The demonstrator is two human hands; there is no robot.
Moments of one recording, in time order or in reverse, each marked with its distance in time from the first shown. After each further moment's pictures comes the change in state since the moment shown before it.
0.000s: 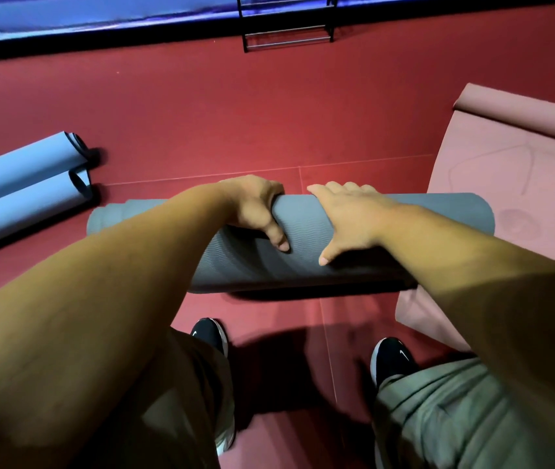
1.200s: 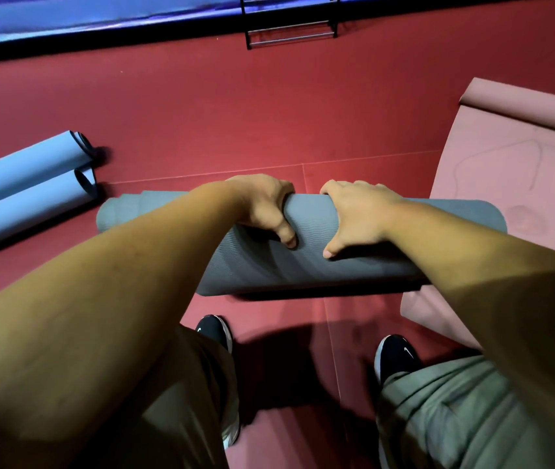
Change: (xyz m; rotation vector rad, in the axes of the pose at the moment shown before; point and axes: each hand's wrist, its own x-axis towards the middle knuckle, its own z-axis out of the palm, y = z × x) left_hand 0.000 0.017 0.001 0.082 -0.012 -0.019; right_hand -0.003 0.003 0.000 0.083 0.045 0.050
